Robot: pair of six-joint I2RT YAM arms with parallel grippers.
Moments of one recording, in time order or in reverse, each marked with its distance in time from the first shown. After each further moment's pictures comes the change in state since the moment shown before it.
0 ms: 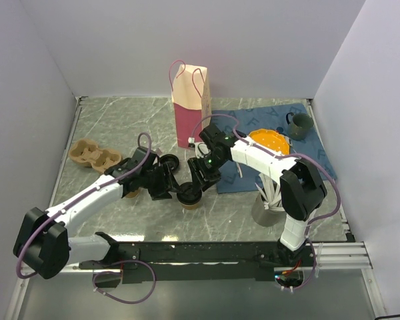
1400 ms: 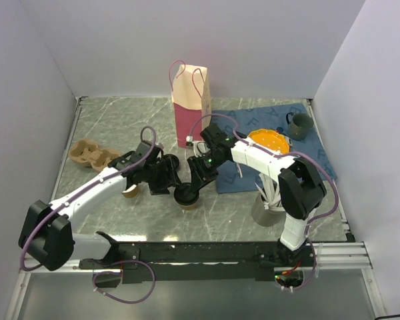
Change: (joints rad) left arm -0.013 0.072 0.092 -0.066 -0.061 0.043; right arm -0.013 0.014 -0.054 0.130 -0.079 -0.058
